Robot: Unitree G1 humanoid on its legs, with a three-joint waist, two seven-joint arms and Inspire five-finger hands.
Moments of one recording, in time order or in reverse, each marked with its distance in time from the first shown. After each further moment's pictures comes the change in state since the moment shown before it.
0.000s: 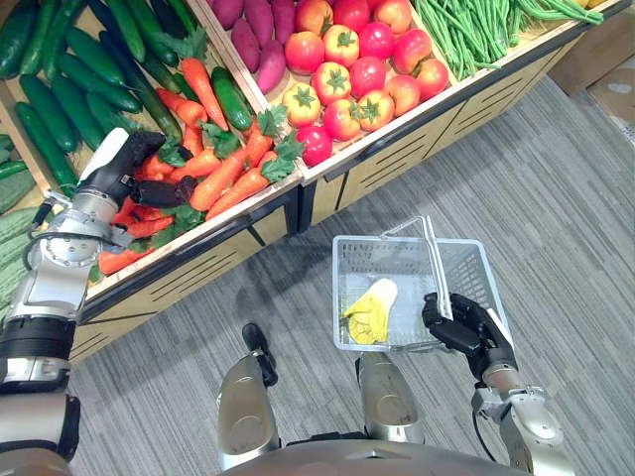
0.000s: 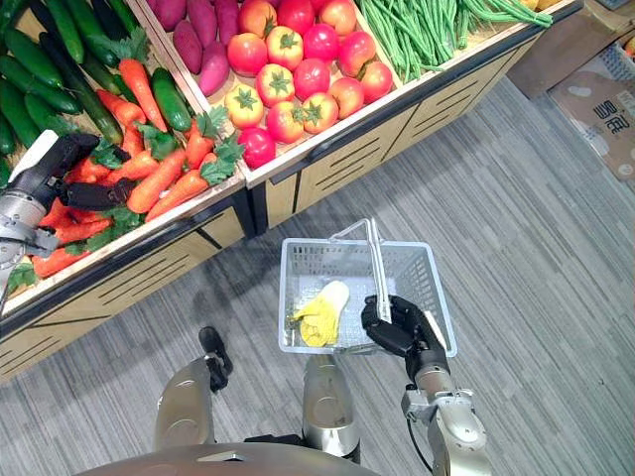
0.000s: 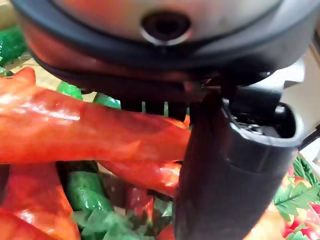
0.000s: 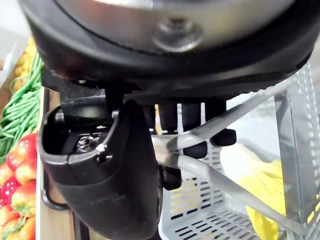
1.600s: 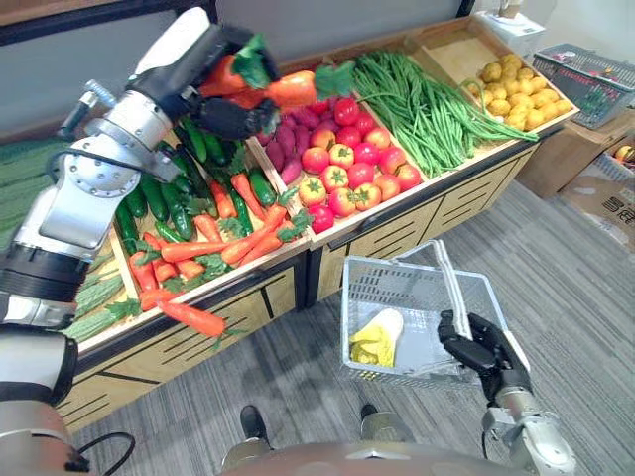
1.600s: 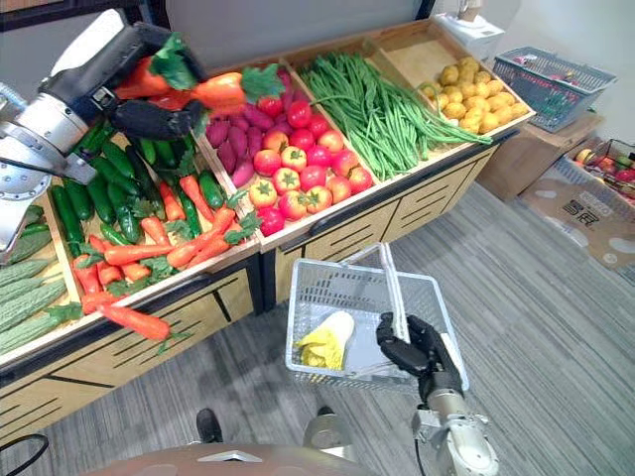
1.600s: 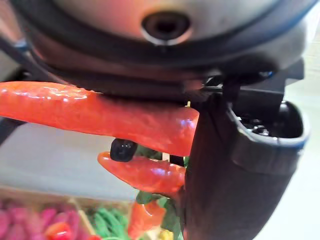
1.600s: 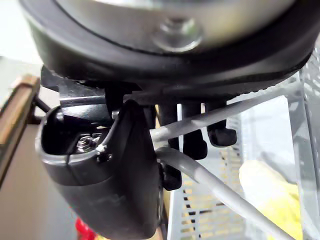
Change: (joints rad) left arm -0.359 0.084 -0.291 -0.317 -0.119 -0.055 -0.015; right arm 0.056 0.051 -0.152 0.001 0.001 0.001 0.001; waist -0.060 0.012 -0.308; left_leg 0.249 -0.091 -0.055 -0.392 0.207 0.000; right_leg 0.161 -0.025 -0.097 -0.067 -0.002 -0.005
